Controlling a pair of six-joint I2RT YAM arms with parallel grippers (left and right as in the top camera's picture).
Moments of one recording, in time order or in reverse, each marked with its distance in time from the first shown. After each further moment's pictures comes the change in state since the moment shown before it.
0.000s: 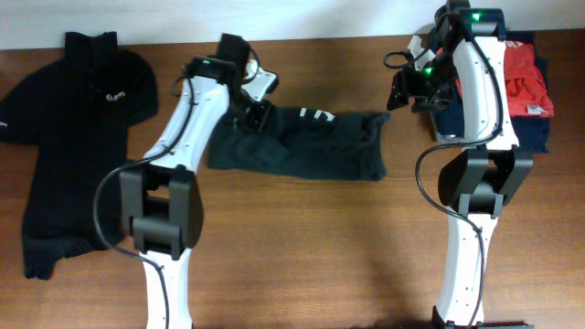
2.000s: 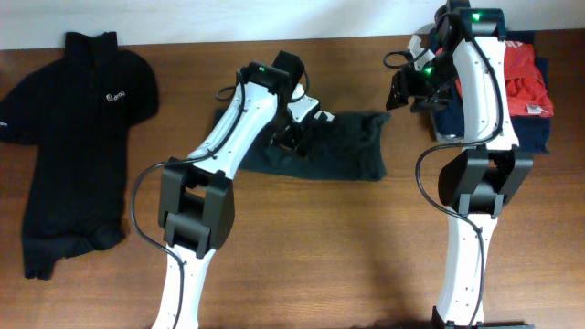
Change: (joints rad) left arm -0.168 0.091 0.142 -0.235 -0.026 -0.049; right arm 0.000 0.000 0.000 0.000 -0.018 0.000
